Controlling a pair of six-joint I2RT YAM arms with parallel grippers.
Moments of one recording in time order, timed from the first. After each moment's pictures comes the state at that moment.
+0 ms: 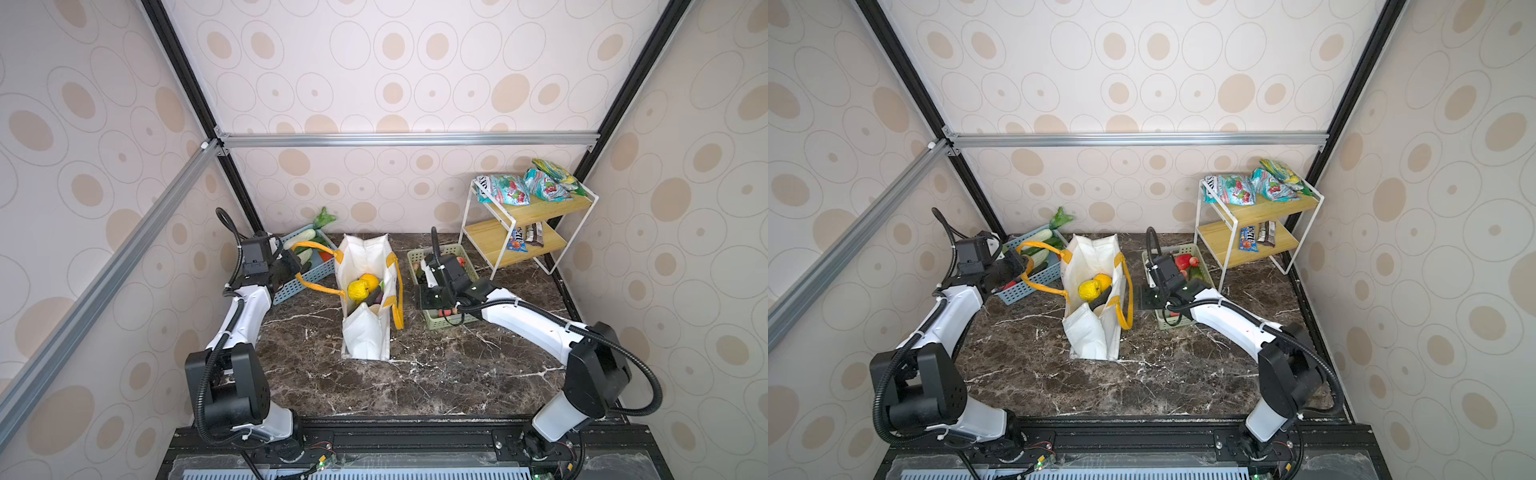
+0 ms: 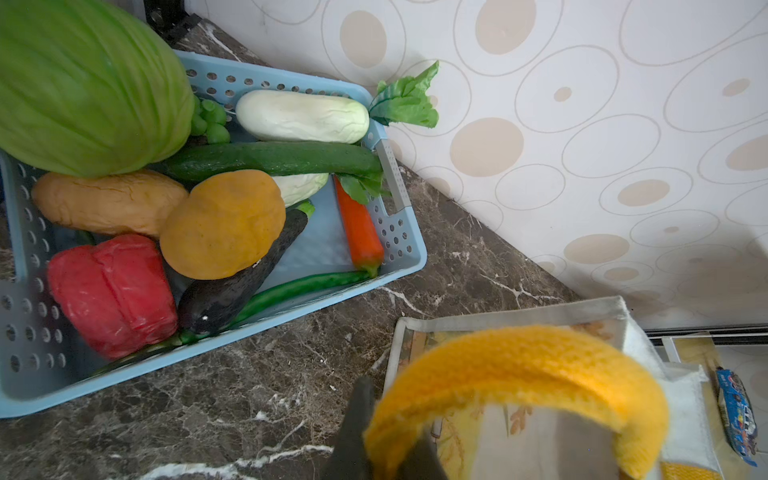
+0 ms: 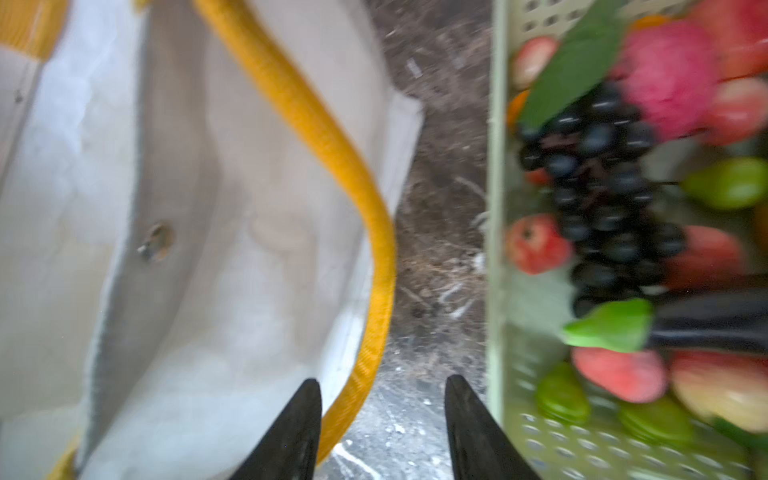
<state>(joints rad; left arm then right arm) 0.19 1.50 1.16 -0.26 0.31 -0.51 0.63 1.60 1.25 -0.48 -0.03 0.51</state>
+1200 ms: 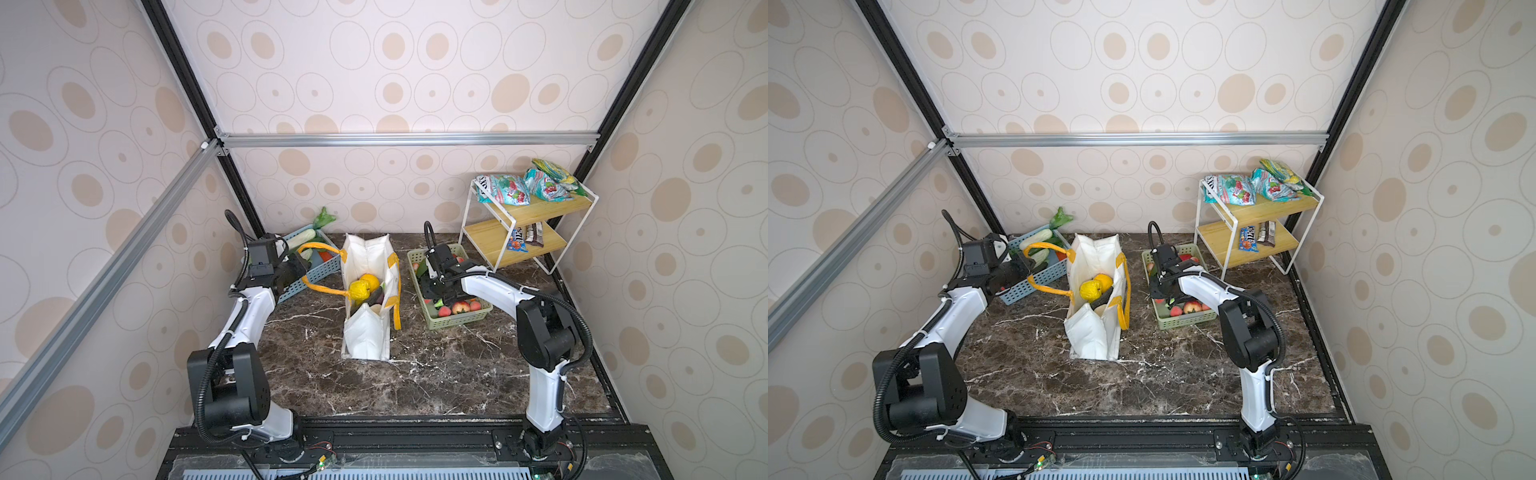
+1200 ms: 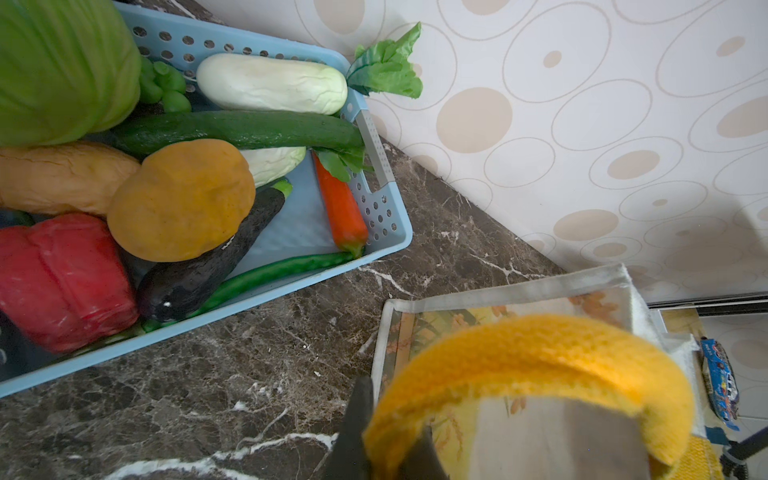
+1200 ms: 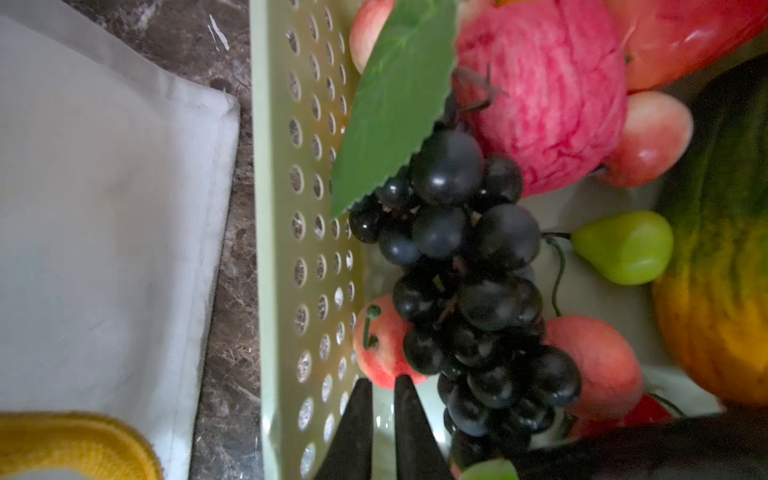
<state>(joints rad) 0.15 1.50 1.13 -0.24 0.33 -0.51 0.50 2.00 1.53 -0.60 0.00 0.39</state>
